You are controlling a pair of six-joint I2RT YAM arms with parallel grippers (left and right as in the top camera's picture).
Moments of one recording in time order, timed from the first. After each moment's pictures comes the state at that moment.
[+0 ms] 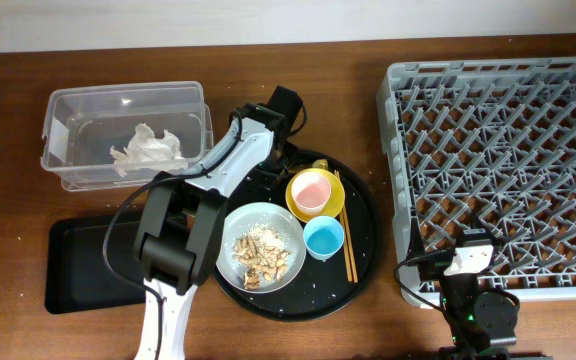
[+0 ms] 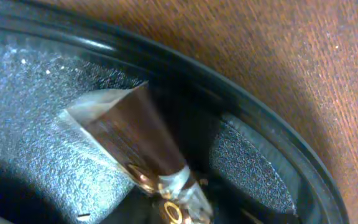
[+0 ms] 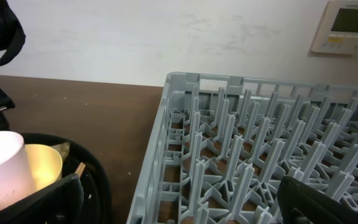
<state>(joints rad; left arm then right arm) -0.47 2.27 1.77 -0.95 0.00 -1.40 0.04 0.01 0.01 -0.08 0.00 -0.05</state>
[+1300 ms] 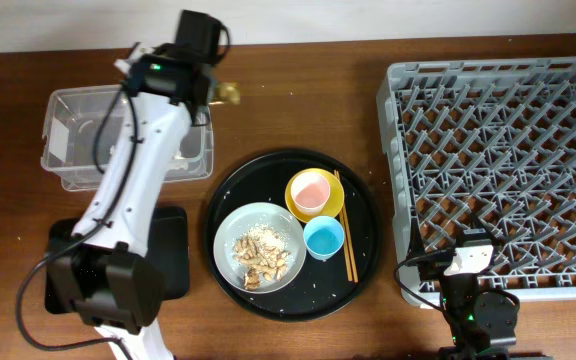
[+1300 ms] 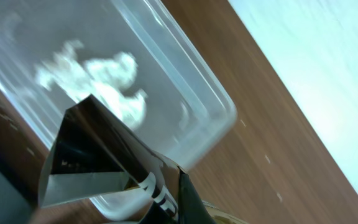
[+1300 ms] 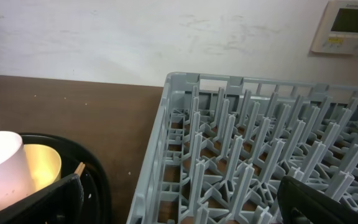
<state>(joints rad) -0.24 1.94 1.97 -1.12 -0.46 -1.16 0.04 0.01 0.01 -0.08 0.00 -0.05</state>
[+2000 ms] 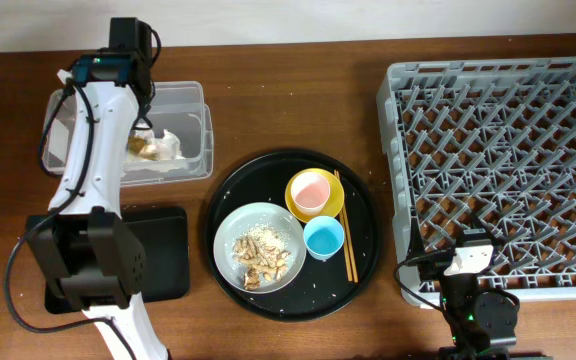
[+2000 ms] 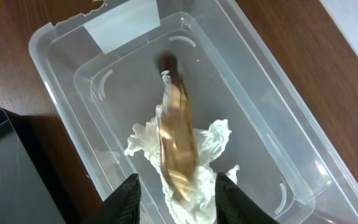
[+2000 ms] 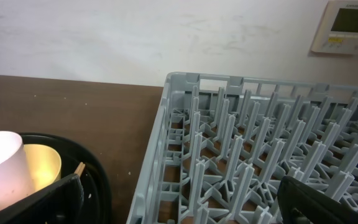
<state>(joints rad) -0.02 2.05 1.97 -1.16 -0.51 -1.03 0.04 0.01 0.01 -0.08 0.00 -0.05</state>
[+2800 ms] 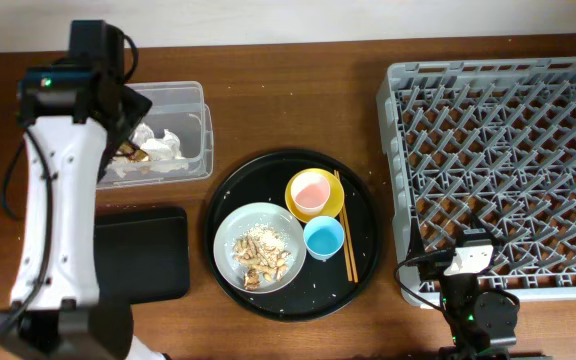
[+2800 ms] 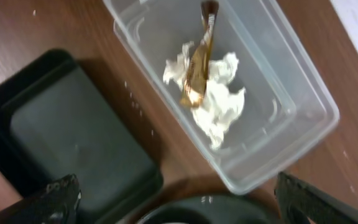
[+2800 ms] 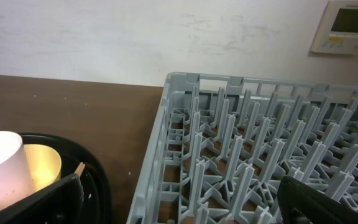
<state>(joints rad) -0.02 1.76 1.97 -1.46 -0.30 -1.02 0.04 0.01 0.01 -0.08 0.00 -0.05</state>
